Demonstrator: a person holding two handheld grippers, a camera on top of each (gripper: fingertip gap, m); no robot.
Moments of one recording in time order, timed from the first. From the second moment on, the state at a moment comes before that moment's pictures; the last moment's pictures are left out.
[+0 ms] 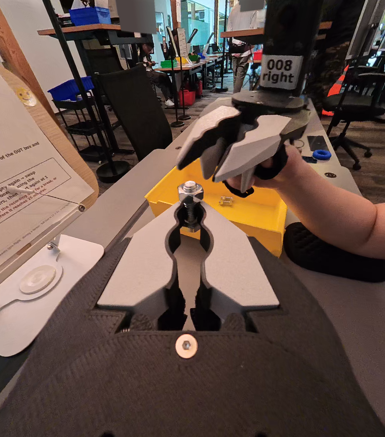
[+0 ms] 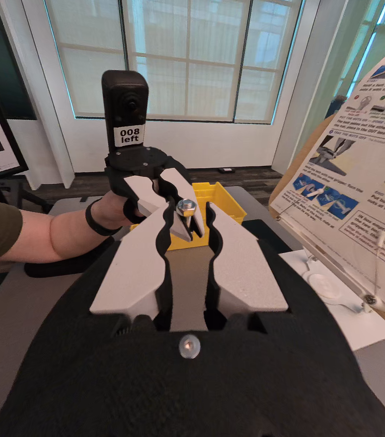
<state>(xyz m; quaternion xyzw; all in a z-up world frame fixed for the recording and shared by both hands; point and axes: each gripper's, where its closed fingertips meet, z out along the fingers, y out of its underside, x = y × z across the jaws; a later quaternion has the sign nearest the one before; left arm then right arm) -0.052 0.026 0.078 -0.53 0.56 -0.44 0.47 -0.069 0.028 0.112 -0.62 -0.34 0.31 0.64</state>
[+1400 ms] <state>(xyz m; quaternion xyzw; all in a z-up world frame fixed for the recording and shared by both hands) -0.050 0.014 0.078 -0.52 0.57 -0.47 0.44 -0.079 0.025 0.101 -0.63 -0.35 0.35 0.60</state>
